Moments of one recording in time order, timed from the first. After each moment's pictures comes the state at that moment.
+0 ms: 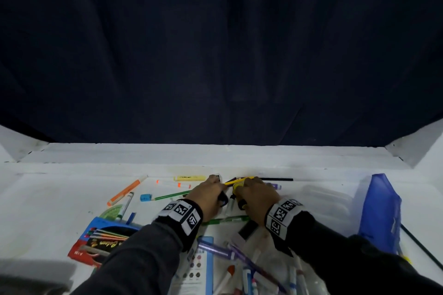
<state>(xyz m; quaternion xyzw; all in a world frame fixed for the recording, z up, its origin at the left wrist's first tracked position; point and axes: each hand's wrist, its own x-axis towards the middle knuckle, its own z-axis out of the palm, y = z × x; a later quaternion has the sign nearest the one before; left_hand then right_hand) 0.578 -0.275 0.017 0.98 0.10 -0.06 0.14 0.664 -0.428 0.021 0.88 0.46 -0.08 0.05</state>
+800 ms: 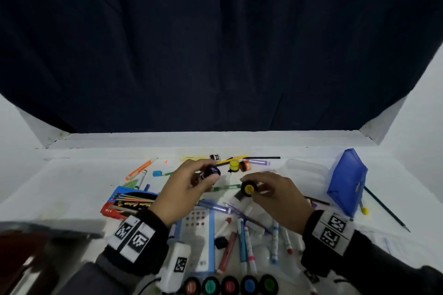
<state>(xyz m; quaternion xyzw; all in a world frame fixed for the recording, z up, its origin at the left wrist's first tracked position) 0.417 -0.340 0.105 0.87 0.10 0.16 0.46 0.545 -0.548 0.080 0.78 0.43 -0.05 -0.44</state>
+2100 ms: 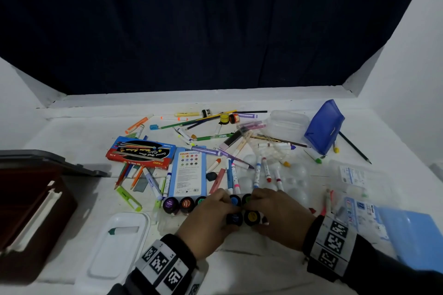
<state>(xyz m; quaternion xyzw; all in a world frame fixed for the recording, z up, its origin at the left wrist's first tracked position) 0.320 -0.470 0.019 0.96 0.00 0.01 0.27 0.432 -0.640 0.044 0.83 0.54 -0.14 -0.08</state>
